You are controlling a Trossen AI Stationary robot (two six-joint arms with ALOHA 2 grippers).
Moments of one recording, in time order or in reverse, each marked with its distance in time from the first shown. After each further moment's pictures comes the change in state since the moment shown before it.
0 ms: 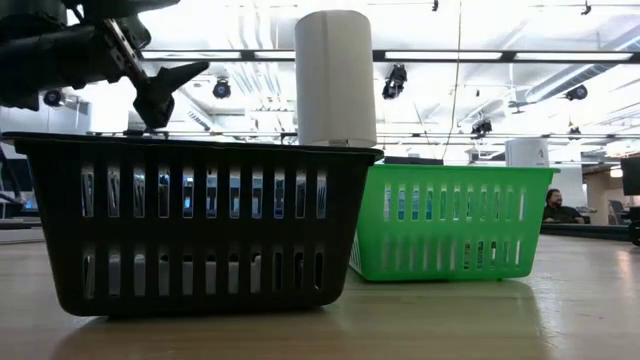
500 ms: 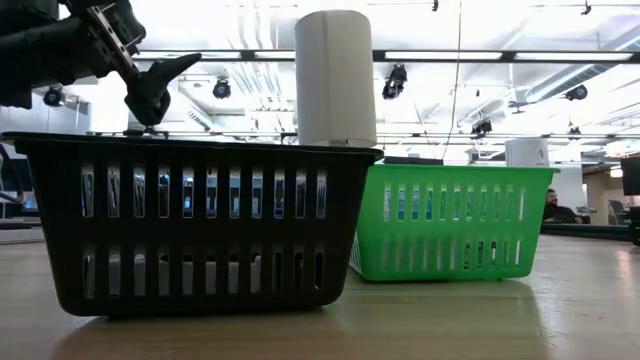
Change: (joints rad) left arm -0.068 0.000 -0.001 0.000 -0.003 -0.013; right arm 0.000 0.000 -0.098 0.007 0.001 0.009
